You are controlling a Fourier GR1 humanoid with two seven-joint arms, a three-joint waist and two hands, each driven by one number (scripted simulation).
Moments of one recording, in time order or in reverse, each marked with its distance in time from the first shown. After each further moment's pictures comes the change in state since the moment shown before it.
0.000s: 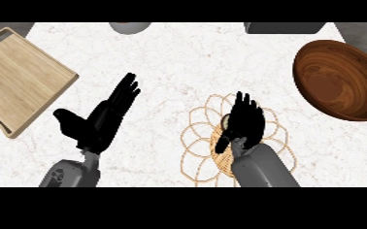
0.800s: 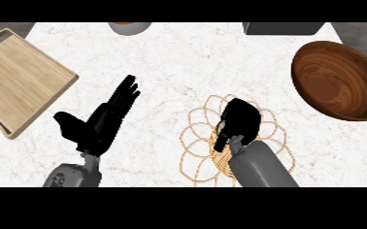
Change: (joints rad) left arm 0.032 -0.055 0.052 -0.017 -0.069 -0.053 0.022; right arm -0.027 0.006 -0.003 0.104 0.060 -0.073 -0.104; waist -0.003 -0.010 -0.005
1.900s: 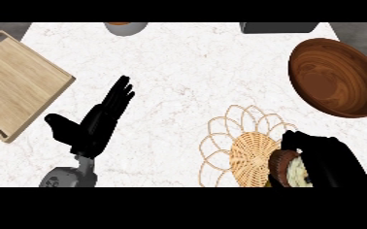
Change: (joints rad) left arm 0.026 -0.008 0.037 -0.032 -0.010 -0.013 0.021; right arm 0.447 -0.546 0.012 -0.838 -0.076 0.148 -0.455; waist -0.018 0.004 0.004
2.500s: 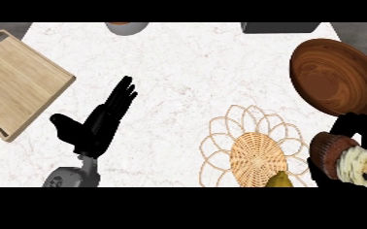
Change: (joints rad) left arm -0.003 -0.019 0.000 0.012 -0.021 -0.005 -0.004; right arm -0.091 -0.020 -0.238 -0.226 -0.025 0.162 0.121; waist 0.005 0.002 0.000
